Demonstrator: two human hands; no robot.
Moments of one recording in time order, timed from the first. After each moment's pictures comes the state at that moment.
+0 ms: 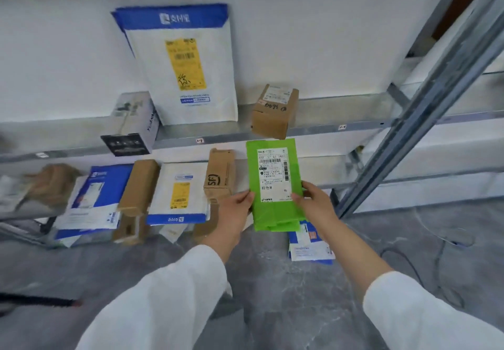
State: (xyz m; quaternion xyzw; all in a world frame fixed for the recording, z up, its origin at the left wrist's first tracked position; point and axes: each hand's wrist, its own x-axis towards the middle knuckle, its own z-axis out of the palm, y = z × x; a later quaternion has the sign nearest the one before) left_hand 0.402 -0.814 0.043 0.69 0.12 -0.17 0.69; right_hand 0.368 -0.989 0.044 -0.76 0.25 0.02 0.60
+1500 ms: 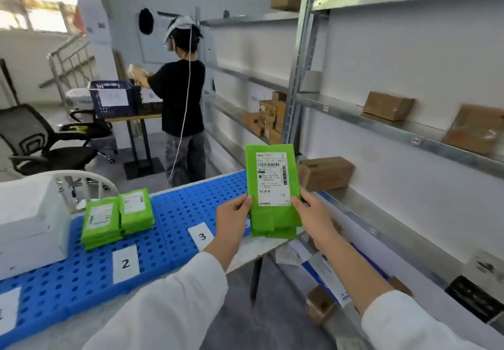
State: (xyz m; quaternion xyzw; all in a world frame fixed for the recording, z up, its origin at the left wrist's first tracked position) left_hand 0.156 -0.203 0.252 0.57 0.35 0.39 0.63; right_hand 0.291 -0.311 0.282 -0.74 -0.35 0.19 0.54
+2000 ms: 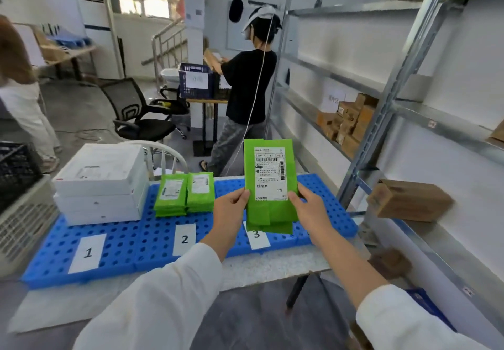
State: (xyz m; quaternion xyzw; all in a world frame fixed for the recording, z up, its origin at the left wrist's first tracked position) left_hand 0.060 -0.100 0.237 0.50 0.46 0.47 0.57; right_hand 0.218 -0.162 0.269 -0.68 -0.45 0.27 0.50
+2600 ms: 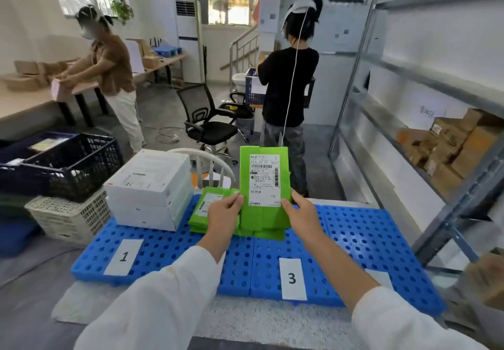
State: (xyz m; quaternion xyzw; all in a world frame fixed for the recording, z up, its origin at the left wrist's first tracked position) left_hand 0.049 0.034 0.226 0.43 0.59 0.51 0.45; right_hand 0.219 0.020 0.246 -0.60 -0.53 0.39 0.45
